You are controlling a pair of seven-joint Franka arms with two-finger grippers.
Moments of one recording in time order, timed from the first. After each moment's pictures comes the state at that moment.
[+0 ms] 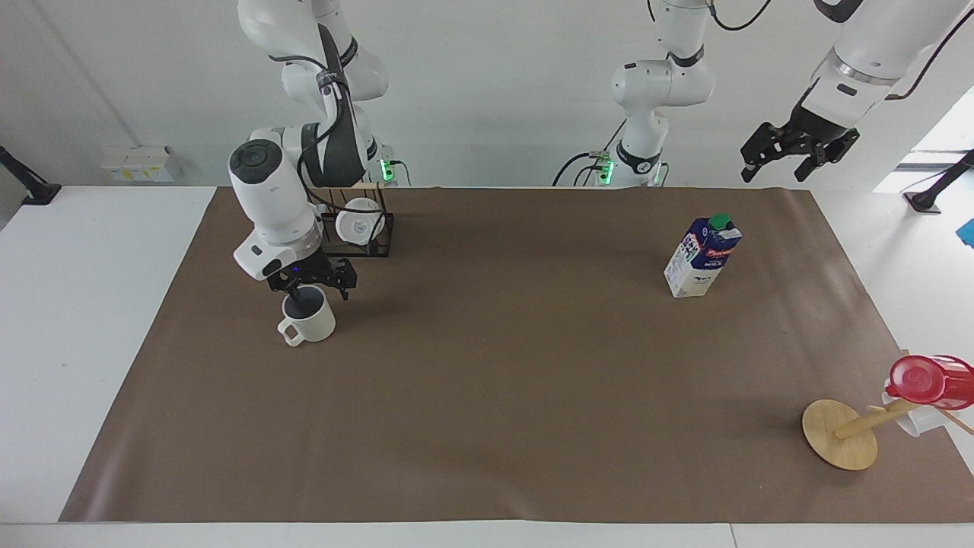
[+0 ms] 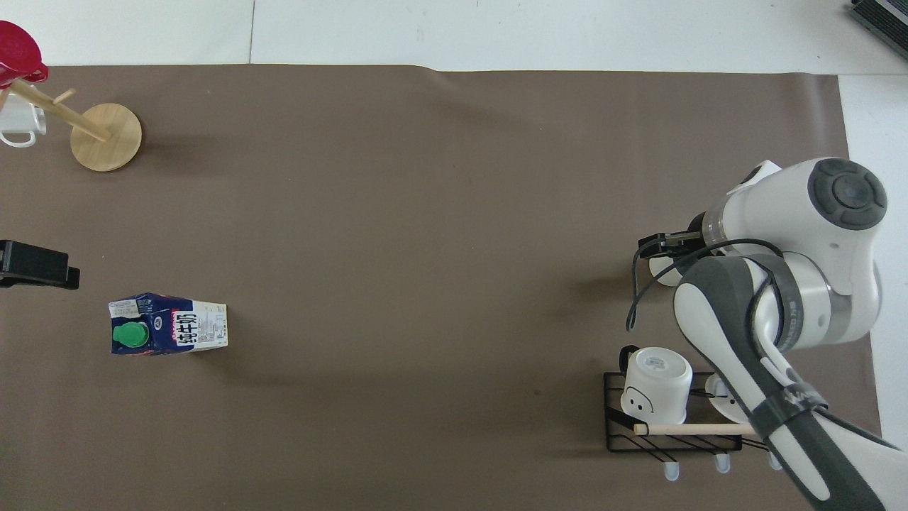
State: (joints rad) left arm -0.03 -0.12 0.02 -1.62 -0.04 1.45 -0.02; right arm 0.09 0.12 -0.01 -2.03 -0.02 2.18 0.04
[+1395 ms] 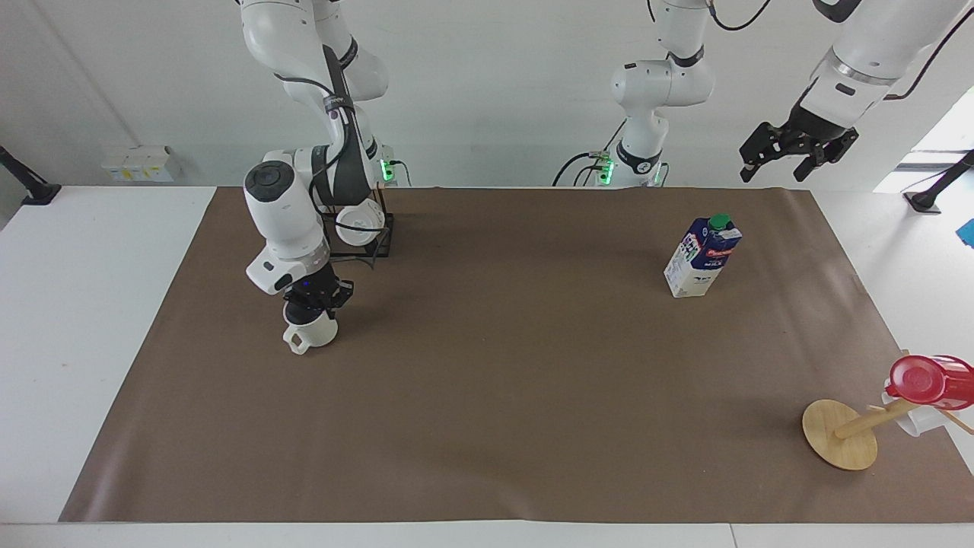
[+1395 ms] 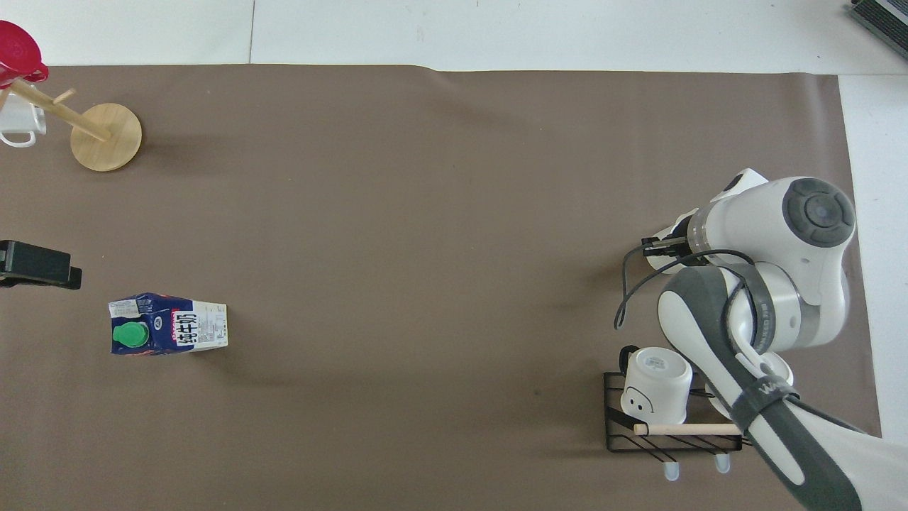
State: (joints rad) left arm -0.03 -0.12 0.01 -1.62 -0.04 1.45 -0.01; right arm 0.09 0.15 0.00 -2.07 -0.02 2.30 0.02
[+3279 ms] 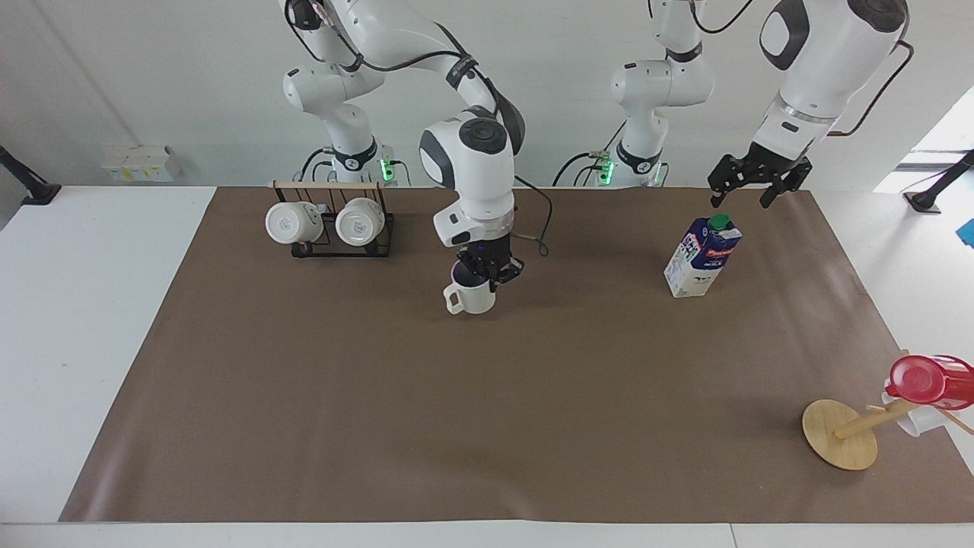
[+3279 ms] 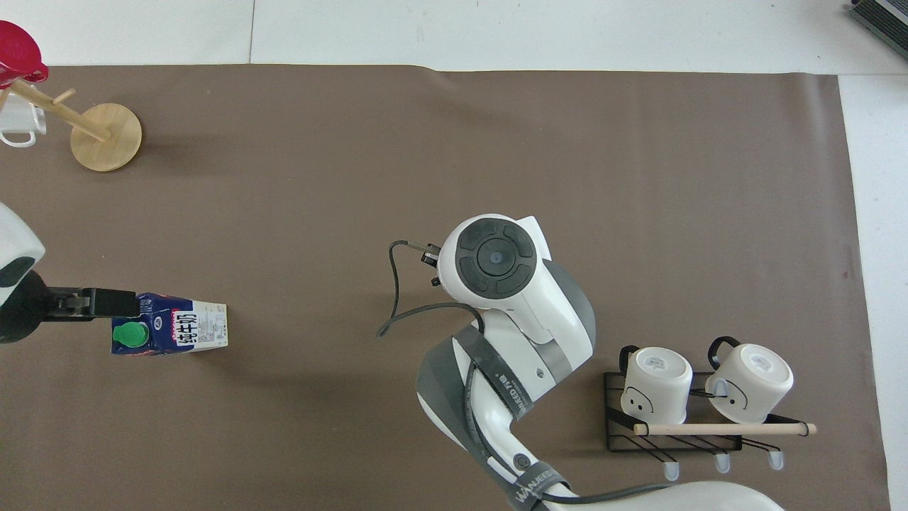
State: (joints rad) left arm -0.04 -0.31 0.00 -2.08 -0.04 1.80 0.00; right arm 0.60 0.32 0.02 -1.76 -0.02 2.18 1.06
